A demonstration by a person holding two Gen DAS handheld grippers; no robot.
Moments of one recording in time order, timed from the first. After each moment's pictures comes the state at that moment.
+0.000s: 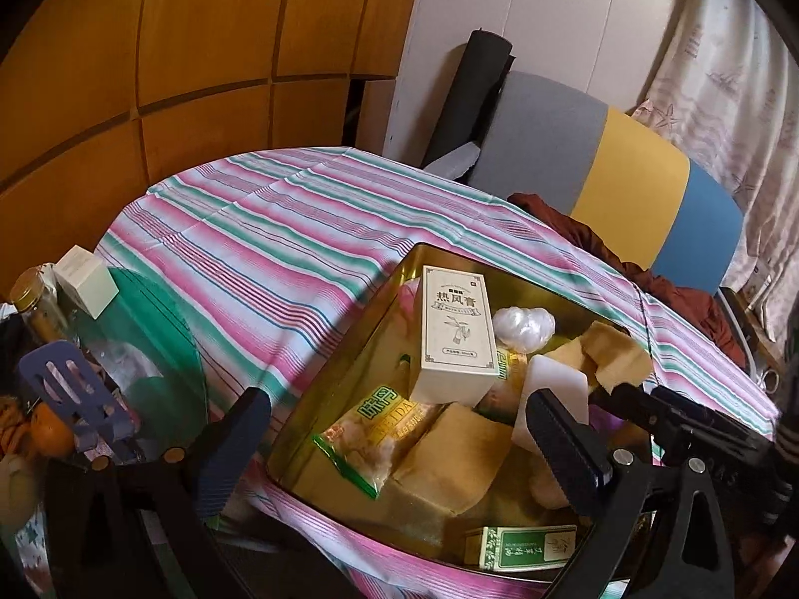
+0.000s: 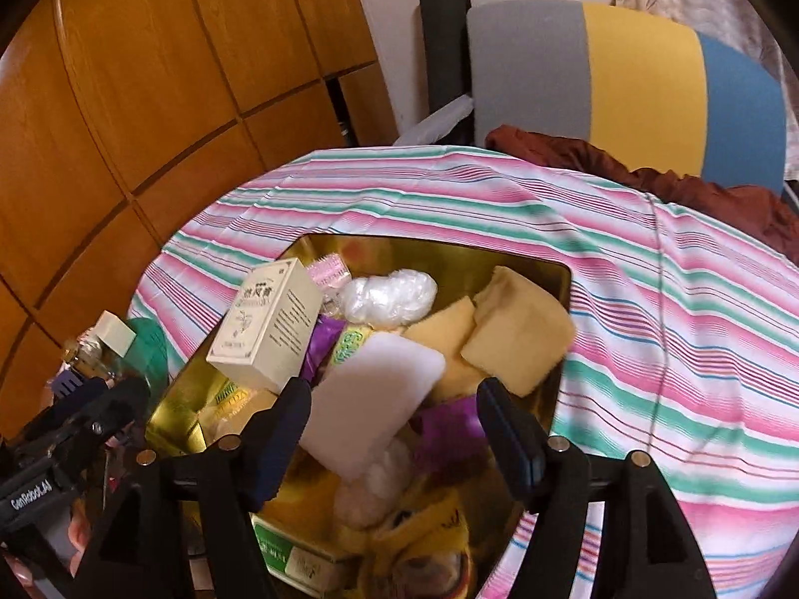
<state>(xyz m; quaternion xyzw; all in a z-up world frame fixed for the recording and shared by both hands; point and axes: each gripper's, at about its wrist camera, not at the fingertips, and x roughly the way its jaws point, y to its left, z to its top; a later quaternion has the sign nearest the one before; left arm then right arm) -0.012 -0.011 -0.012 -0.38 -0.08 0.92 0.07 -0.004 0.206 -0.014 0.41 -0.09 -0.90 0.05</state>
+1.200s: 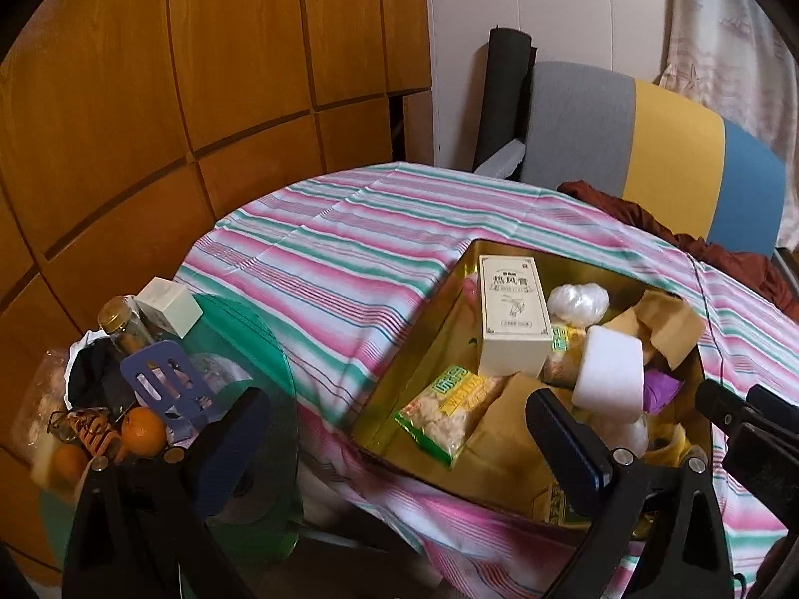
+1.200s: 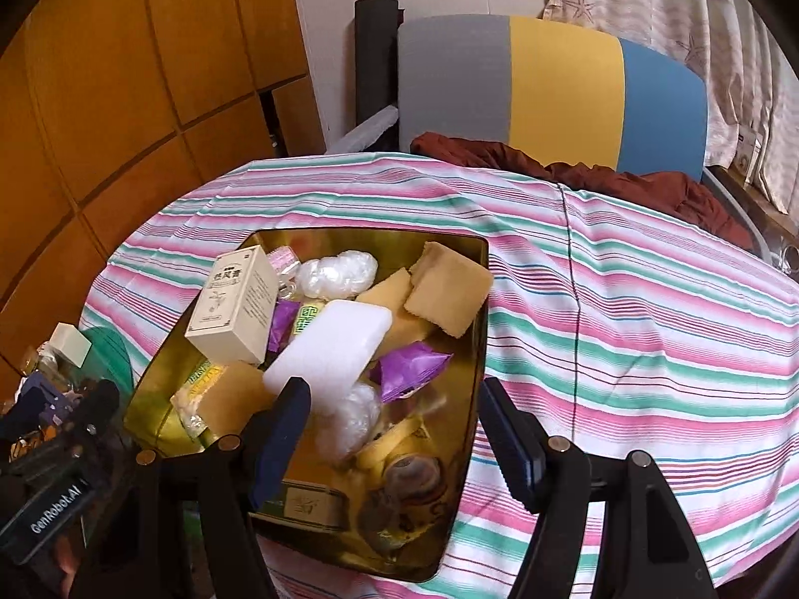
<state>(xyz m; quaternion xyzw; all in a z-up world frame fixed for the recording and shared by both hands) 0.022 -0.008 -0.004 -0.36 0.02 0.93 -0.02 0.045 0.187 0.000 0.40 -0.08 -0.91 -0.07</state>
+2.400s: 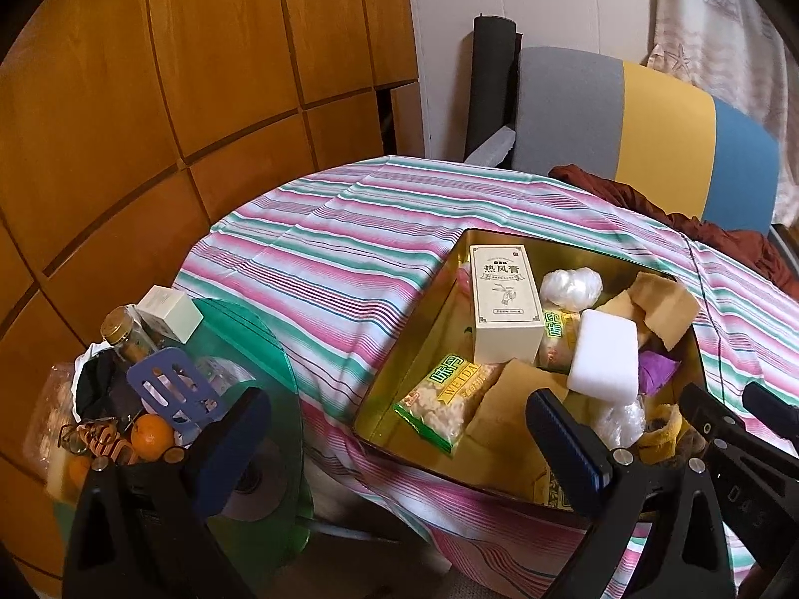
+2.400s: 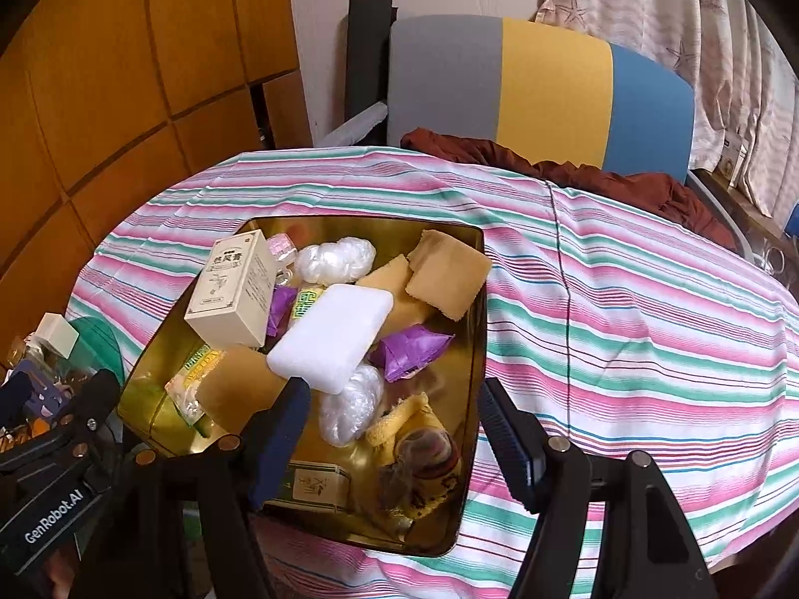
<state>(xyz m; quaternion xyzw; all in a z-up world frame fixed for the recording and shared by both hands) 0.026 -0.003 0.001 -0.37 0.04 0.93 -0.01 0.053 0.169 -0.001 0.41 -0.06 -0.91 -0.09</state>
